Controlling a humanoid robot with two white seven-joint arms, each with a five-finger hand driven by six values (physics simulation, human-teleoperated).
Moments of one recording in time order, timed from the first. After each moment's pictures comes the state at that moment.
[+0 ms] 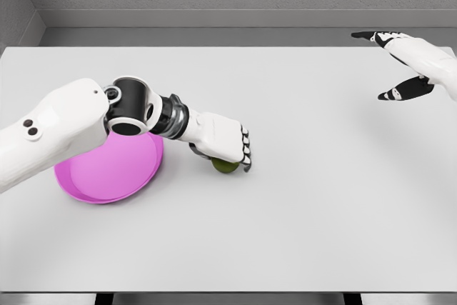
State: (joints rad) left arm -1.06 0.46 -1.24 -1.45 -0.60 -0.61 -0.61; right arm -0.39 -0.82 0.25 -1.64 0.22 -0.12 0.44
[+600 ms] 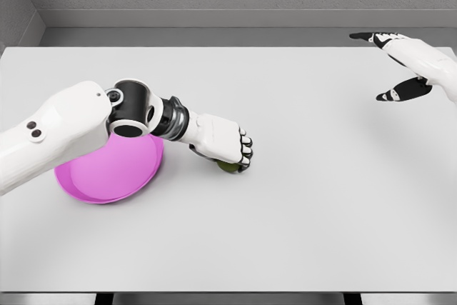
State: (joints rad) left arm -1.06 0.45 -1.25 -1.42 -0.62 -0.61 -0.60; right arm -0.39 -0.81 0.25 -1.65 0.22 -0.12 0.44
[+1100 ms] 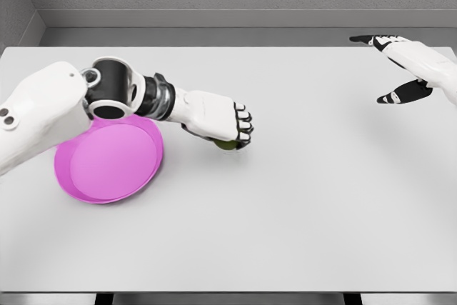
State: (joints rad) left arm -1.08 0.52 -1.15 -1.48 -0.56 -0.61 -0.60; right arm -0.38 -0.82 0.25 -1.65 0.22 -0.12 0.44
